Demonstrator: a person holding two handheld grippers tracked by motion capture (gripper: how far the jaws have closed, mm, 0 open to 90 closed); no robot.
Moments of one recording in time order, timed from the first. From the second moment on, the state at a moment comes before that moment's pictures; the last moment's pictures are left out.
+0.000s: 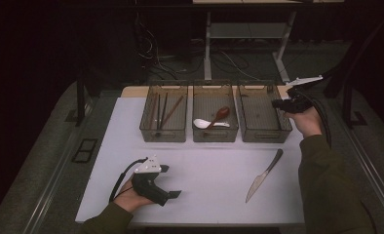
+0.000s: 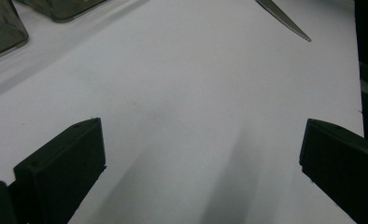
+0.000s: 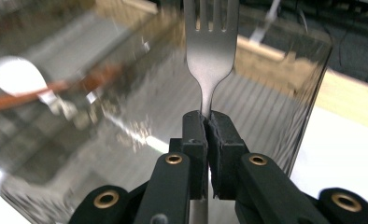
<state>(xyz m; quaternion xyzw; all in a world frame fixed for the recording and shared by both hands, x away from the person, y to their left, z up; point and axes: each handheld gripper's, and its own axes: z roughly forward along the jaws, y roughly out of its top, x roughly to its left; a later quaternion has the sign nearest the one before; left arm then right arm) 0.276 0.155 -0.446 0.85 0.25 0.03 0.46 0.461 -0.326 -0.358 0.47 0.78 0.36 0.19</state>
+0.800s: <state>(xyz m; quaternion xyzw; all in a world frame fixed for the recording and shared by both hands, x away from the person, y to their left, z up) 0.276 0.153 -0.447 0.86 0.25 0.03 0.45 0.464 -0.321 -0.381 0.48 0.81 0.31 0.16</state>
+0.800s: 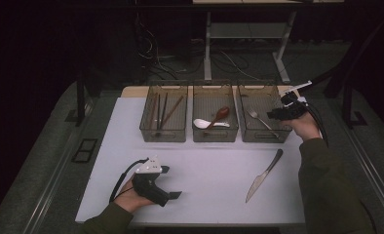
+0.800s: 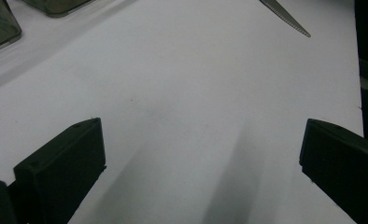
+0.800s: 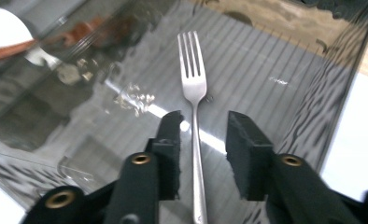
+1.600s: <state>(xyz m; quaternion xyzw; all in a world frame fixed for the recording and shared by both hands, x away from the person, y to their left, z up) 0.276 0.153 -0.447 0.86 0.25 0.03 0.45 0.380 -0.320 -0.367 0.42 0.82 0.37 0.13</state>
